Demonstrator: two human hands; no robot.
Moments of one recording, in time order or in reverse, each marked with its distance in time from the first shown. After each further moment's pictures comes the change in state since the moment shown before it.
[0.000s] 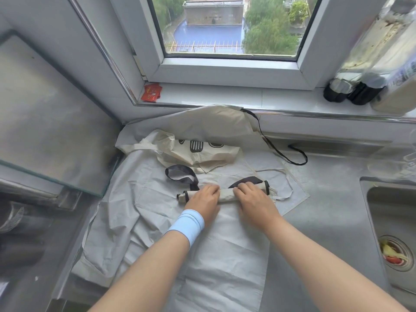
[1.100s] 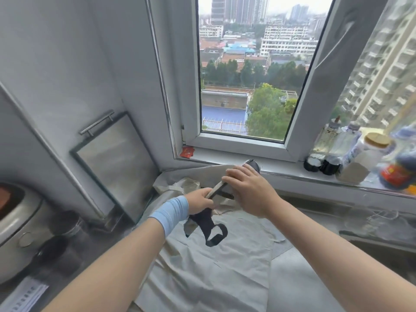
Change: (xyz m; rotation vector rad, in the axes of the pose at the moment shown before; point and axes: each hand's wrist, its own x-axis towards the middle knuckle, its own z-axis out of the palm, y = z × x) left_hand -0.098 0.010 -0.220 -0.896 -0.105 -0.273; right_hand 0.039 -0.083 -0.241 -0.189 0.265 -0.325
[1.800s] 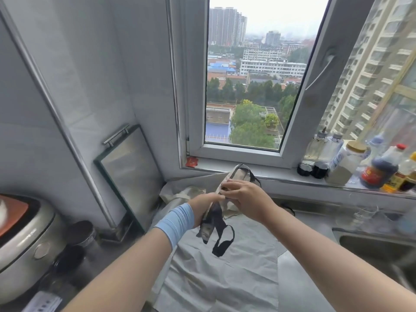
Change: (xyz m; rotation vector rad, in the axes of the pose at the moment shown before) left_hand -0.072 -0.008 -0.023 -0.542 -0.164 0.032; right_hand 0.018 -0.082 -0.025 0.170 0.158 -0.023
